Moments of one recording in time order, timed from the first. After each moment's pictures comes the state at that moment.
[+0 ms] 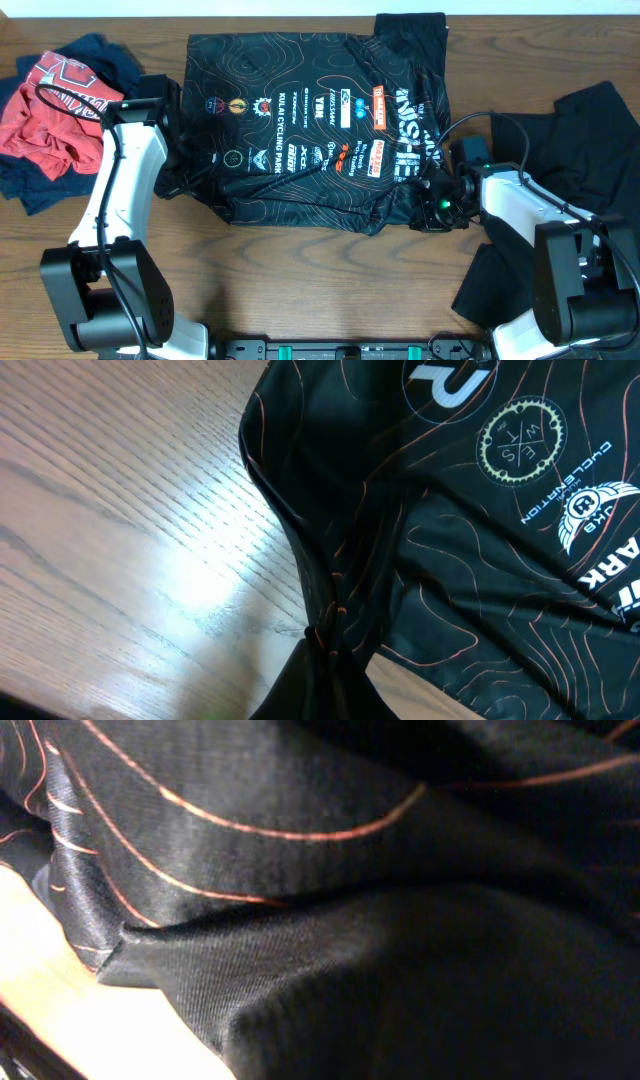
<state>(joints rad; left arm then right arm) 0.08 1.70 1.32 -1.16 -0.03 -0.54 0.14 1.73 0.83 -0.65 -0.47 0.05</state>
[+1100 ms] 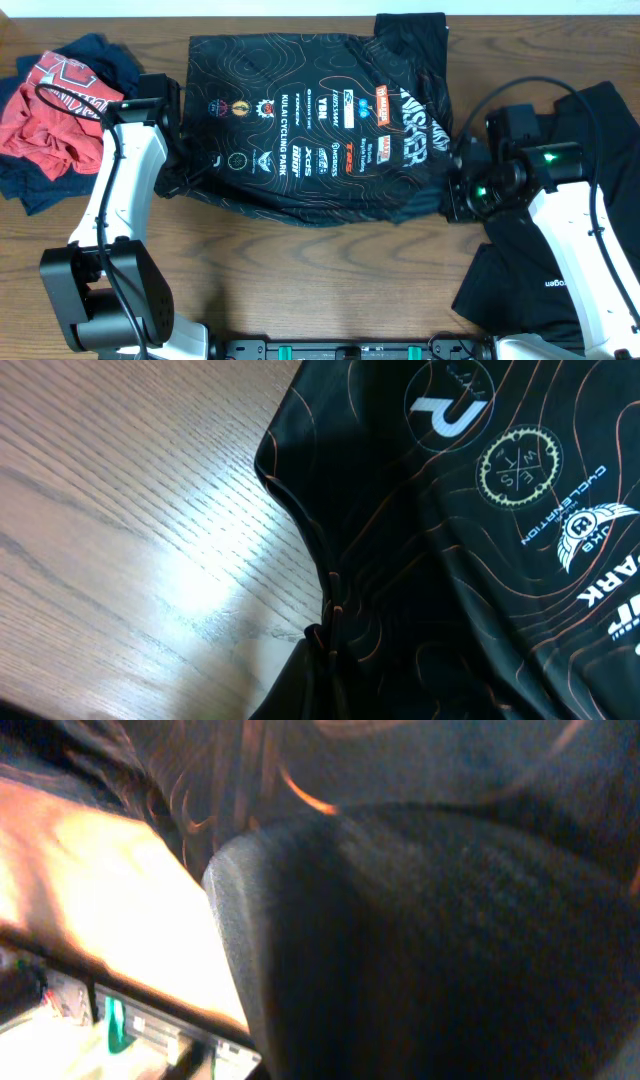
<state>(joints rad) 0.08 1.70 1.32 -1.15 -0.03 -0.54 0.14 1.37 1.17 -1.27 -0.34 0.06</state>
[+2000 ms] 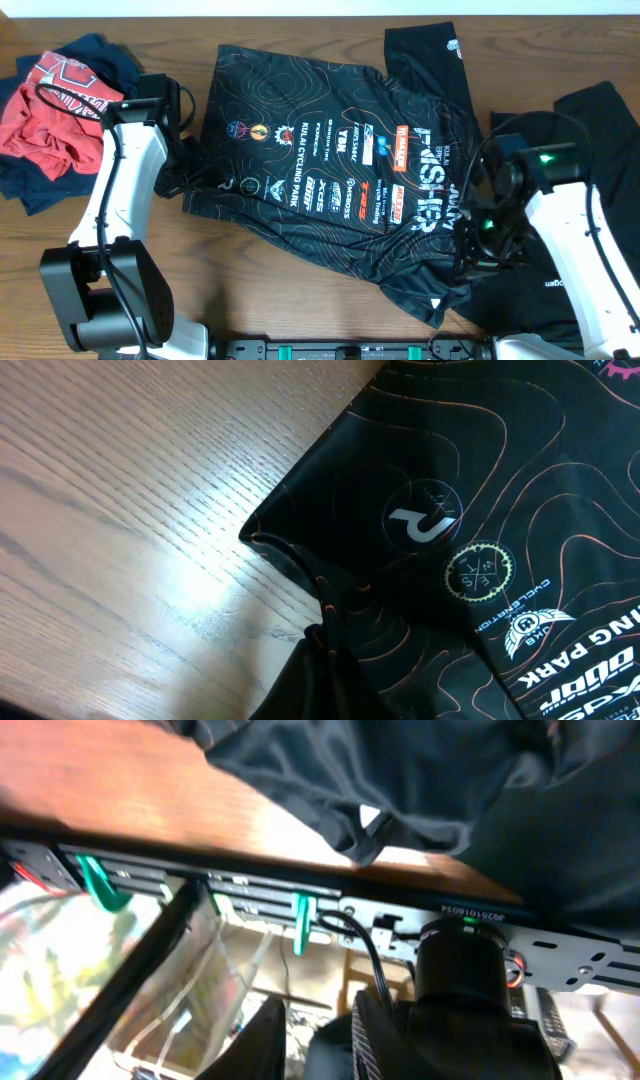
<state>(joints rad) 0.08 1.70 1.32 -1.15 -0.03 -0.54 0.17 1.37 1.15 -1.68 -0.31 0.12</state>
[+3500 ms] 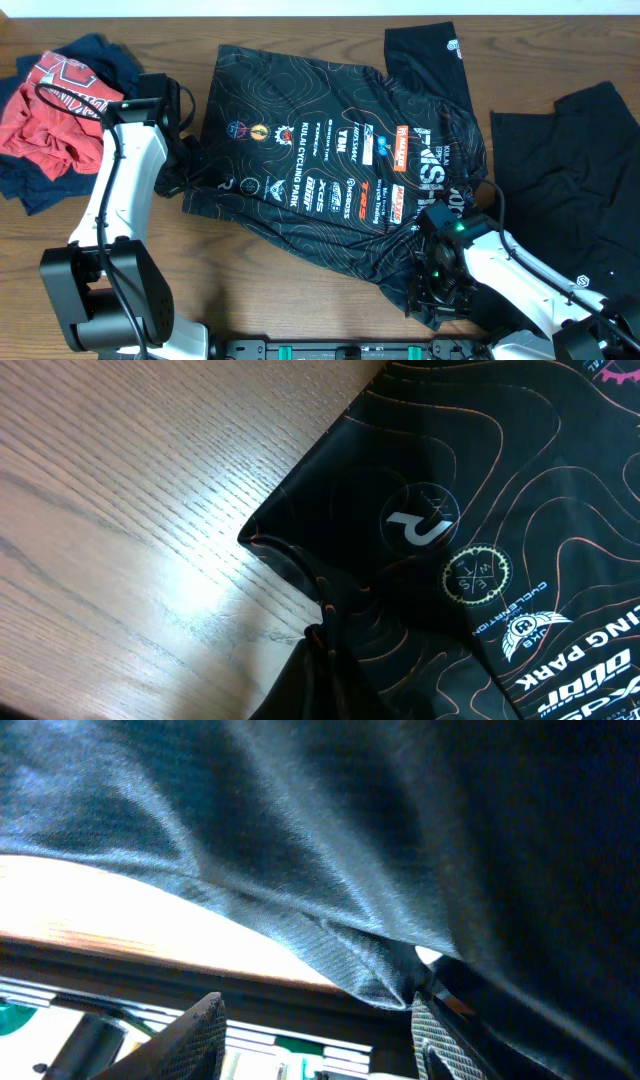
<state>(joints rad) 0.08 1.70 1.32 -1.15 -0.03 -0.54 0.47 1.39 0.58 -1.03 -0.40 0.50</state>
